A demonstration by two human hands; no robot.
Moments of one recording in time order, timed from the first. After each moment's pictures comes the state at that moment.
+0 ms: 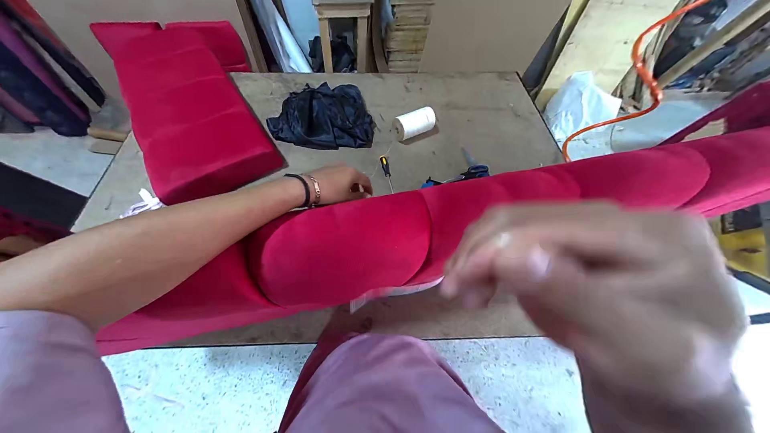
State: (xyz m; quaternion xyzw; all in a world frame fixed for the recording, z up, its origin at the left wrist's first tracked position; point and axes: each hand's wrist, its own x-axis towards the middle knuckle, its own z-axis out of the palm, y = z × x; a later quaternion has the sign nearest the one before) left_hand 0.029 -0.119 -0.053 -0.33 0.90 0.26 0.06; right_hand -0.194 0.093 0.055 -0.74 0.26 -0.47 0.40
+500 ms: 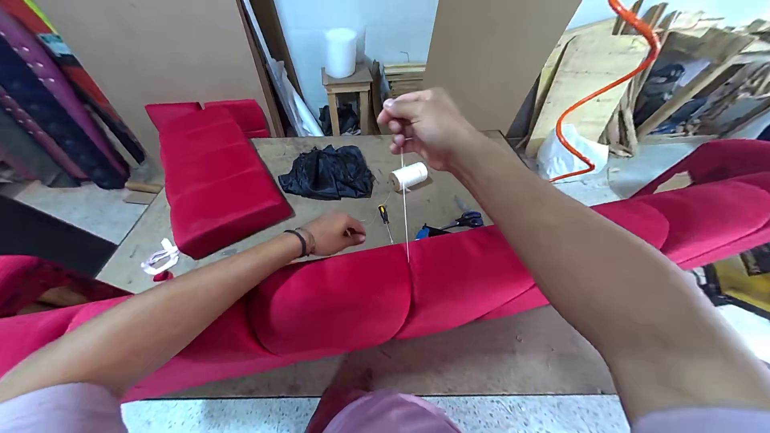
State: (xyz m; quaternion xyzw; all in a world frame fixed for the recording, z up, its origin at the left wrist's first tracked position) left_hand 0.026 -0.122 -0.041 -0.36 0.89 0.27 -0.01; right_hand -0.195 -0.145 0.093 -0.58 0.46 -0.45 0.50
